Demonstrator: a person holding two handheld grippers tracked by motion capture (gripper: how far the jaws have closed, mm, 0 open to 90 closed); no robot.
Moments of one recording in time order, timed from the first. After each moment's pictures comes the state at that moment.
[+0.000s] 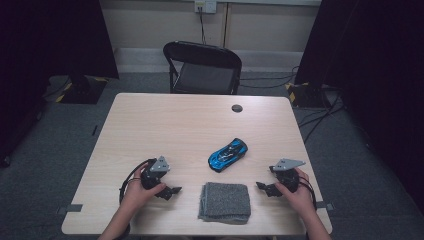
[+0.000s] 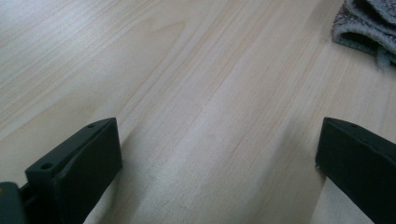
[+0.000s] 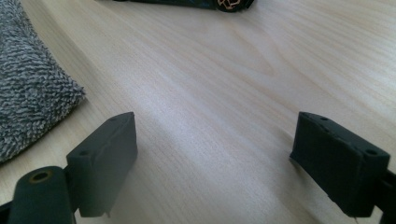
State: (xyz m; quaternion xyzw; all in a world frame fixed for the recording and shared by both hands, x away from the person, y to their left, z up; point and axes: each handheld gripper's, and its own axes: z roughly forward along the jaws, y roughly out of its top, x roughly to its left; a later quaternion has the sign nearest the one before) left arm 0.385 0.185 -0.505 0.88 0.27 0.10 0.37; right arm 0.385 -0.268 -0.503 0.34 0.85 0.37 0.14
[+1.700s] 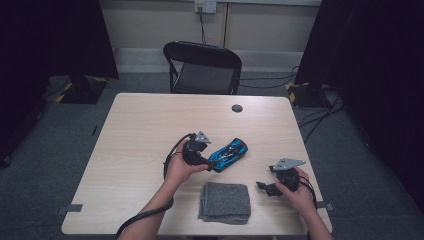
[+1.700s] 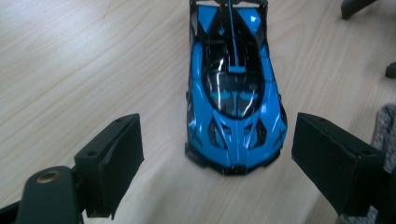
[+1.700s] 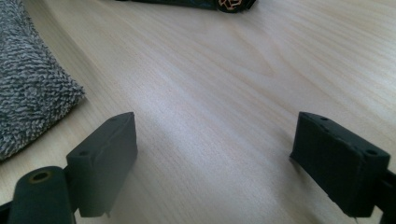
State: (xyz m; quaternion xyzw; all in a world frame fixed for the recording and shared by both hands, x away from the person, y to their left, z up) left arm 0.453 0.064 -0.460 0.87 0.30 0.08 0.37; right arm 0.388 -0.269 -0.503 0.33 0.86 0.37 0.14
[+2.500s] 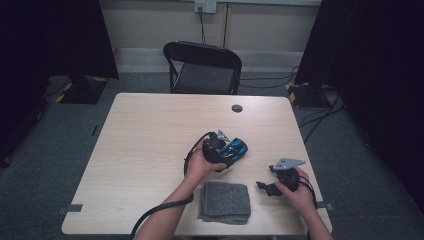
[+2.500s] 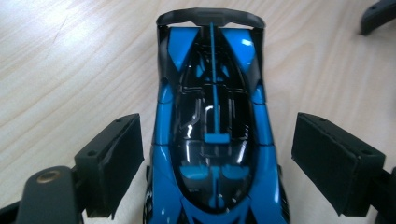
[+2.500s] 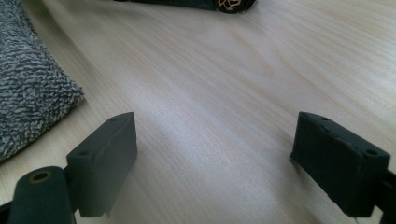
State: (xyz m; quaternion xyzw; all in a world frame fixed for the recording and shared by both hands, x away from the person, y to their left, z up) left arm 0.473 0.006 -0.477 0.88 0.30 0.08 0.35; right arm 0.388 -0.269 -0.503 0.33 0.86 0.37 0.14
